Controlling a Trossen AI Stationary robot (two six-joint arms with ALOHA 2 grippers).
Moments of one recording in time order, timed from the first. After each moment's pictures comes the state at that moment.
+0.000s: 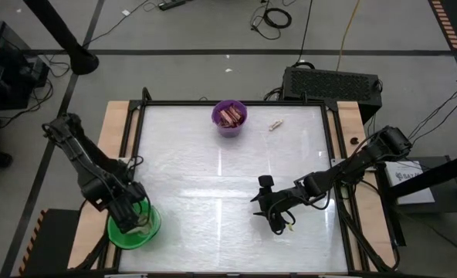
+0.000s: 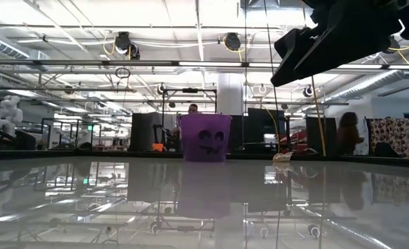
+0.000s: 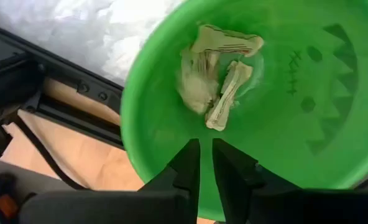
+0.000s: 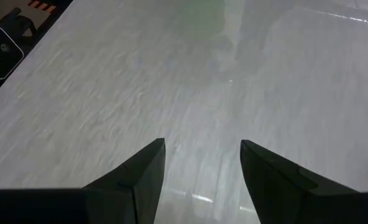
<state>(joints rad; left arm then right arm) -0.87 1.19 1.08 -1.39 0.19 -1.41 0.44 1.49 0.81 -0.03 0.21 0.09</state>
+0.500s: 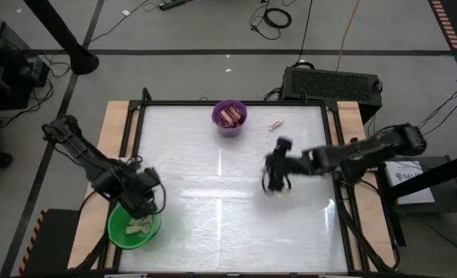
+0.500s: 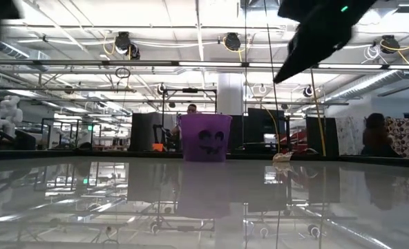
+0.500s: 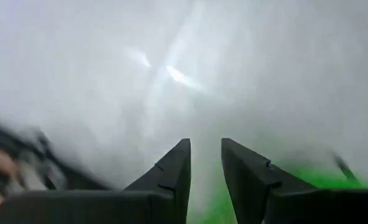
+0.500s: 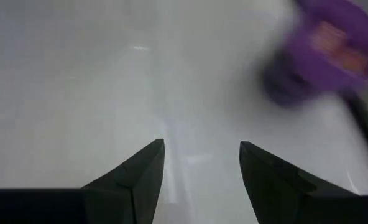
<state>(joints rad) -0.73 1.19 1.08 -1.37 -0.24 -1.21 0.22 1.29 0.88 -0.42 0.42 0.16</state>
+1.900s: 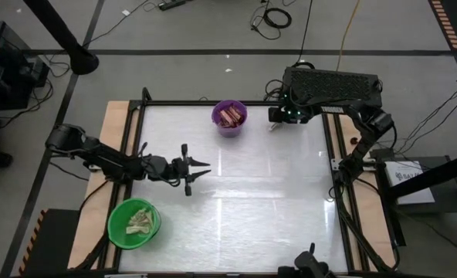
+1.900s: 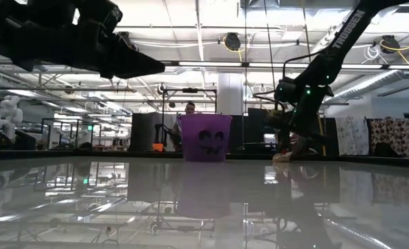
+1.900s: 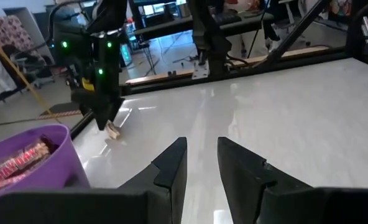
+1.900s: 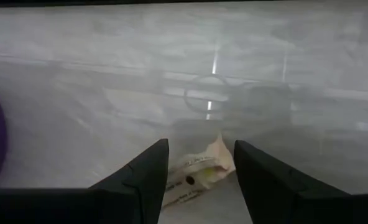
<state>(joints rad) -0.17 1.32 0.30 0.91 -0.29 0.19 -0.90 1.71 0.88 -0.26 -0.11 0.65</state>
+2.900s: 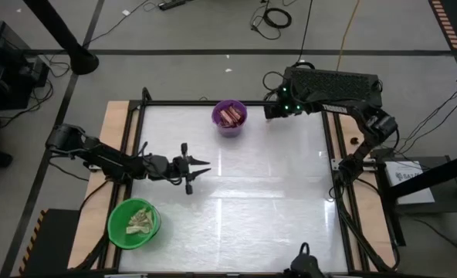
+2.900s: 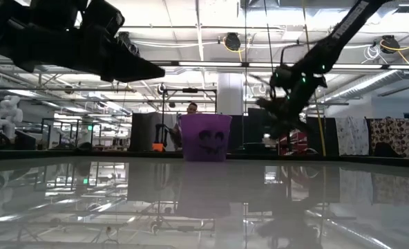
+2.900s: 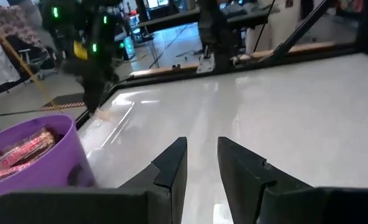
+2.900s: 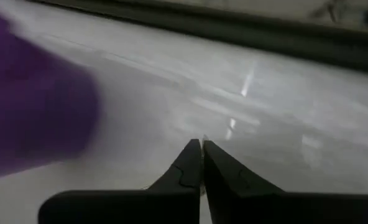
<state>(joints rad) -0.15 1.32 0.30 0.89 -0.29 0.17 -0.87 1.68 0.96 -0.26 -0.21 0.51</state>
